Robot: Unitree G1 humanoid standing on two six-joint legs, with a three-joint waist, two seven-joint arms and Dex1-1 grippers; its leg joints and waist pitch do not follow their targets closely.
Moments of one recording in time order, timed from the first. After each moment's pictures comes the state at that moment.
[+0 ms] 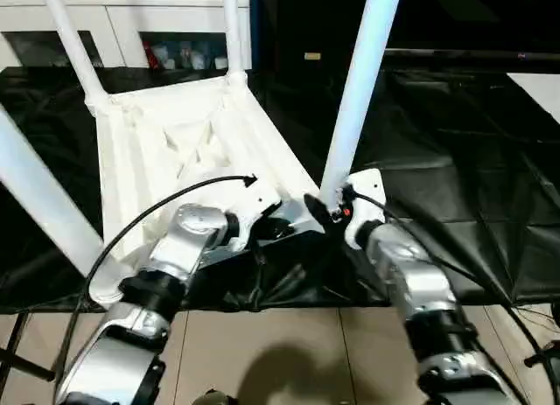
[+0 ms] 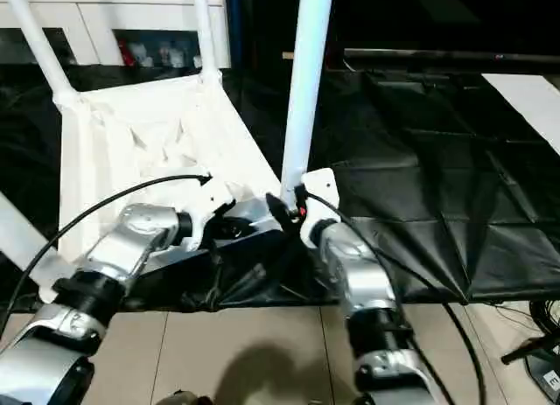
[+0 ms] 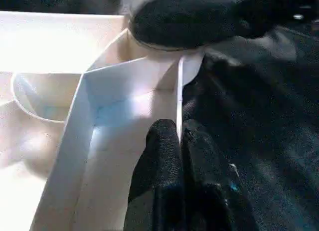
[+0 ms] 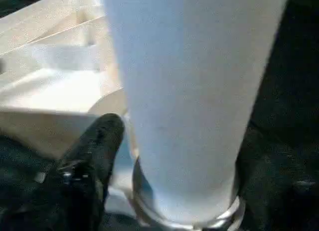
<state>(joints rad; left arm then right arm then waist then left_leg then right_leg) -0.63 0.23 -0.21 0.61 0.08 0.22 -1.01 -0.43 -0.09 0.02 0.43 0.05 0.21 0.60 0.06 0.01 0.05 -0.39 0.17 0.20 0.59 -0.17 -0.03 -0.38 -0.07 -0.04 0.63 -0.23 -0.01</state>
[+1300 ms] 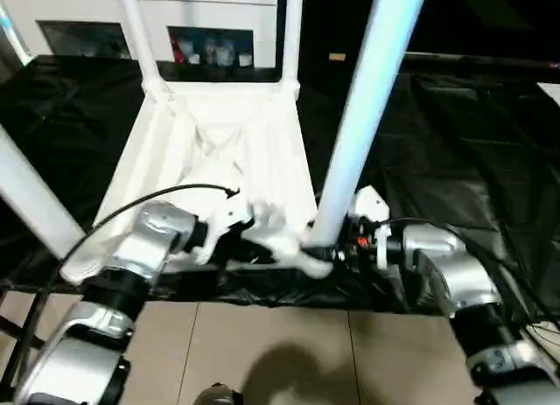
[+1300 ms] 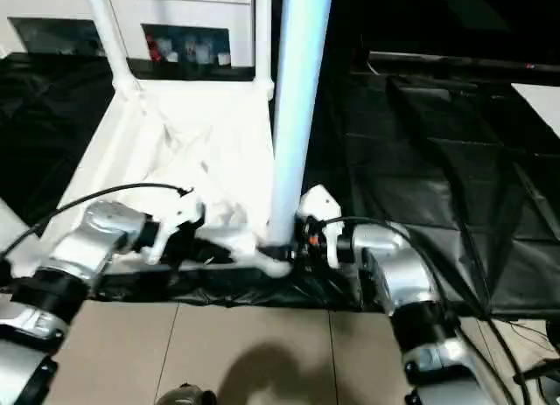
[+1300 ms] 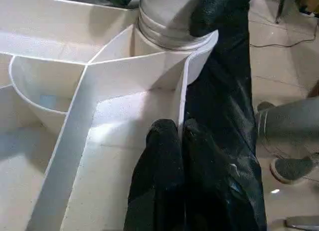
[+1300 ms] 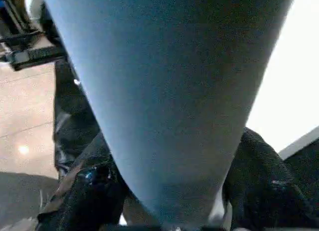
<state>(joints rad) -0.63 0.35 -0.25 0.65 0.02 0.13 -1.30 -0.46 -0.27 0.13 0.47 0.12 0.16 1.10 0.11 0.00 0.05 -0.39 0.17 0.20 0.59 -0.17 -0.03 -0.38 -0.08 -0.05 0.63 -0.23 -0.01</state>
